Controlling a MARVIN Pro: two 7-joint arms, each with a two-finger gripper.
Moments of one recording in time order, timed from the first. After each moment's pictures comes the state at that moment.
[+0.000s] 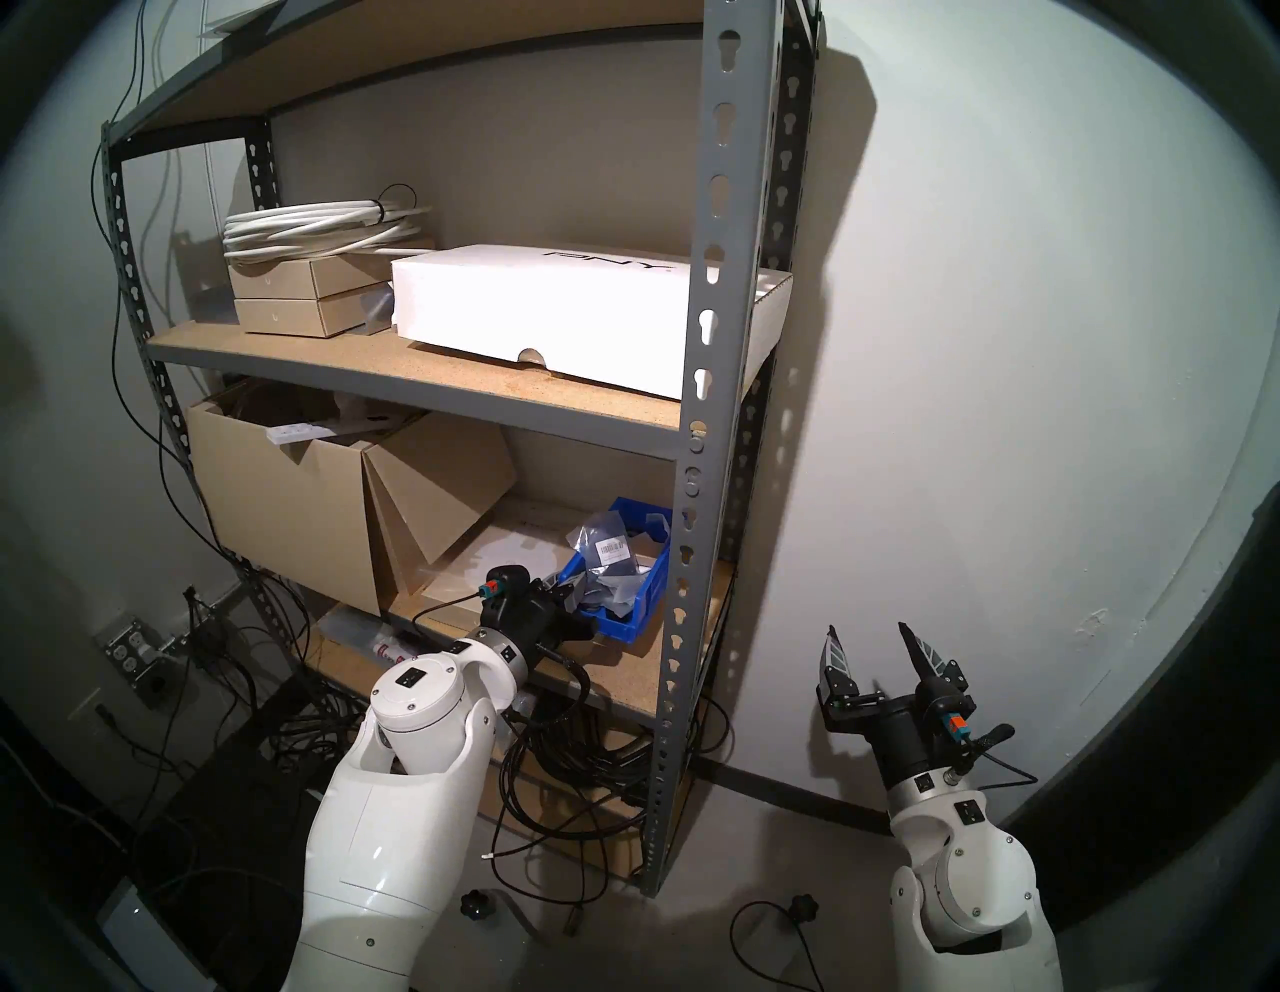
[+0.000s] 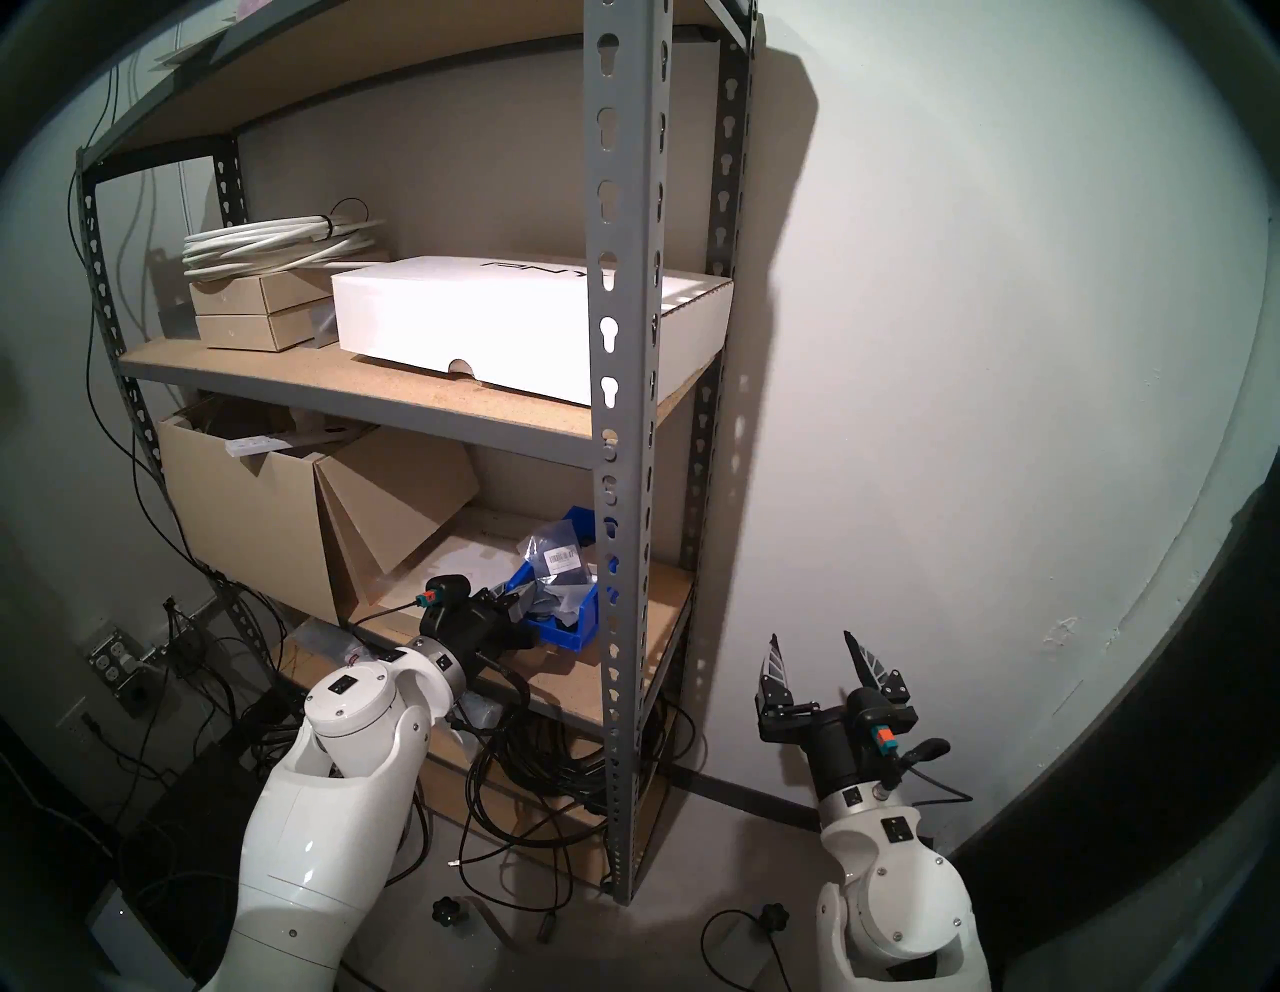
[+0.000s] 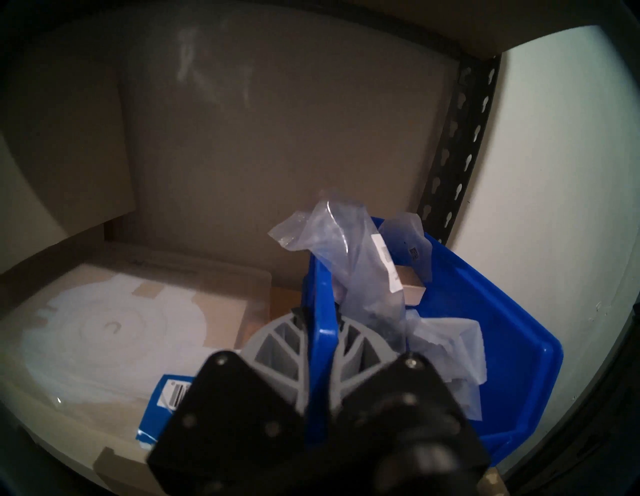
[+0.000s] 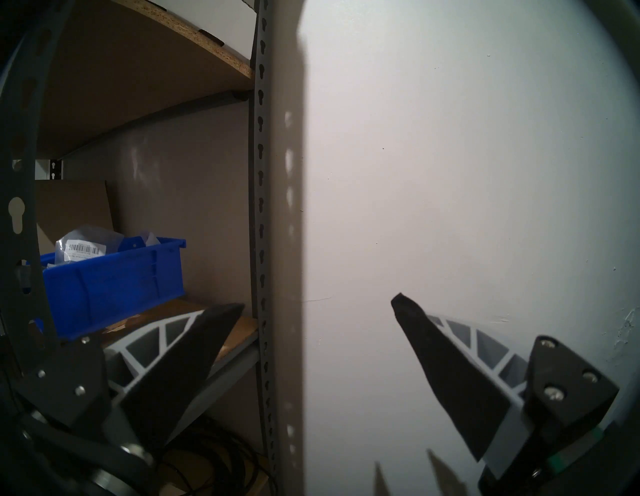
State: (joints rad) left arm 1.64 -1.49 -1.53 -1.74 -0.26 0.27 -0.33; right arm -2.15 -1.62 1.70 -2.06 0.00 -0.16 0.15
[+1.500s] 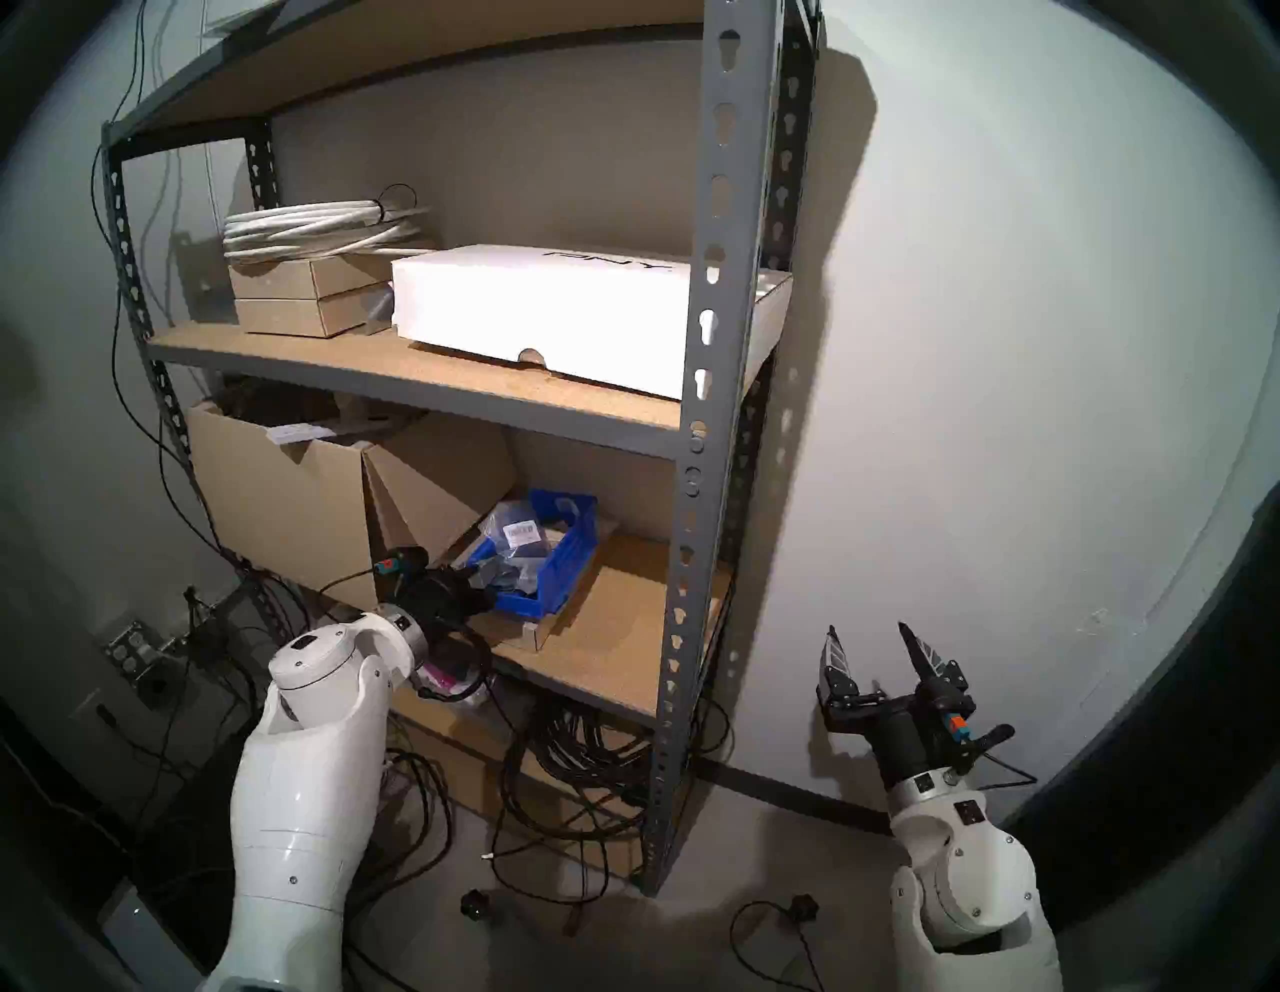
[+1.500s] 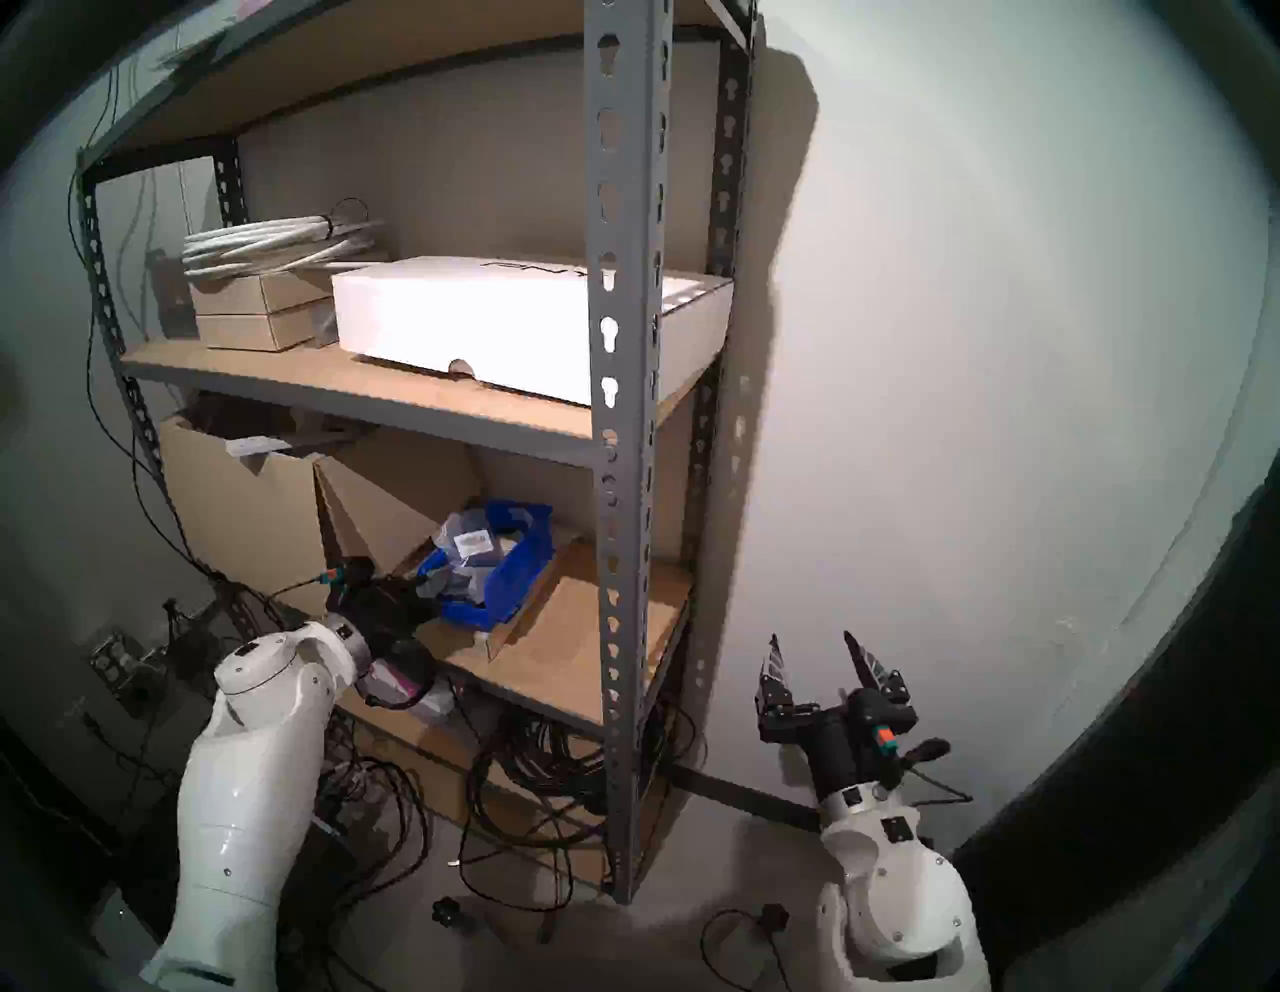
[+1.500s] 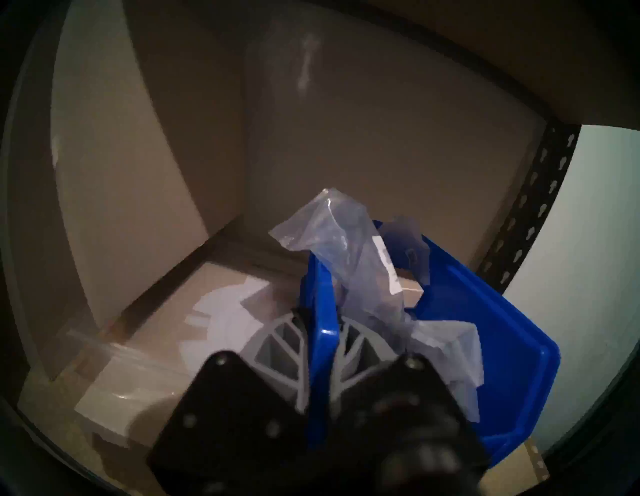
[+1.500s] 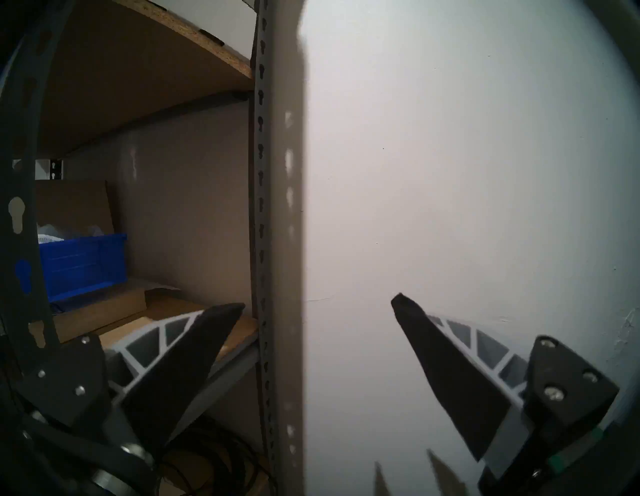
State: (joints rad) left arm 1.54 -1.39 -1.77 -1.57 -0.38 0.37 -0.49; right arm -2.15 -1.62 1.70 -2.06 0.00 -0.16 0.15
